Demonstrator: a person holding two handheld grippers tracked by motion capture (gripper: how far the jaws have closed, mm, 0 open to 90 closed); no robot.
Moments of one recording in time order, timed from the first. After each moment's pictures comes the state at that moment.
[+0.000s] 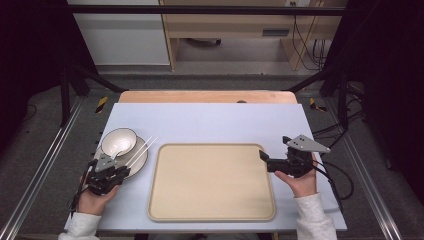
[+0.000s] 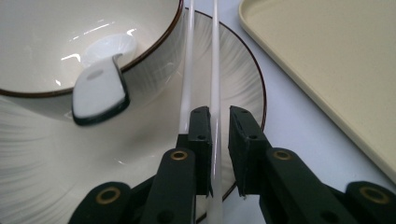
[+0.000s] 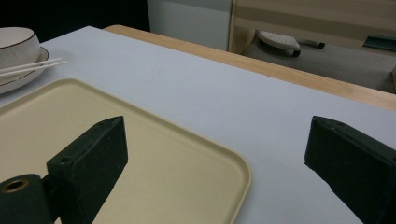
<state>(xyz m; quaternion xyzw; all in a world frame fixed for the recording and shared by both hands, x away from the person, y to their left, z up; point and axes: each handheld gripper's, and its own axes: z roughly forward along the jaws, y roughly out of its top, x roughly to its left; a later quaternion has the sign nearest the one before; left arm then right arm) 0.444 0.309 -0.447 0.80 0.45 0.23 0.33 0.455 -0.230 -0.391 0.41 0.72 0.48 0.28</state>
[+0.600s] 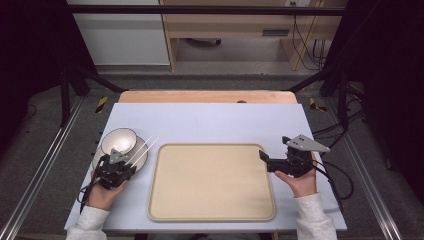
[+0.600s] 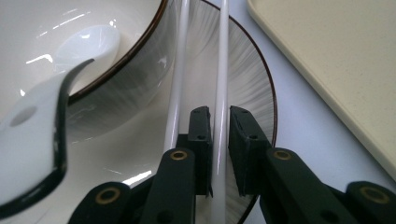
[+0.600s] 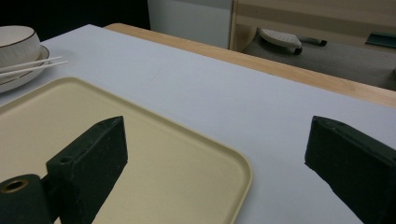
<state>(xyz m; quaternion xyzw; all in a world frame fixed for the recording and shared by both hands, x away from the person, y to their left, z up) 0.464 0.294 -0.457 0.81 0.47 0.22 0.28 0.456 -0.230 -0.392 0.42 0.72 0.48 0.27</state>
